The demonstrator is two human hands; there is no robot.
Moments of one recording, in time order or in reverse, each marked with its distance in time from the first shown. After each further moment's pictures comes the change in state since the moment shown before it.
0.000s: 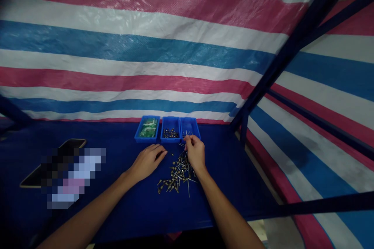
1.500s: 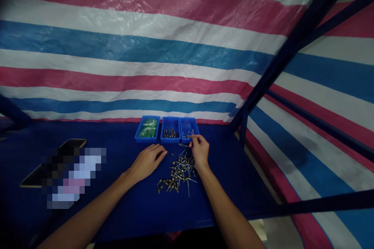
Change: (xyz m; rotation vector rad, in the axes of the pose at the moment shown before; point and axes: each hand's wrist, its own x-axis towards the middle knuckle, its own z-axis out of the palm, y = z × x) left_hand 0.000 0.001 -0.001 -0.008 0.000 -0.002; right_hand 0.009 0.007 -0.004 0.246 0.179 0.230
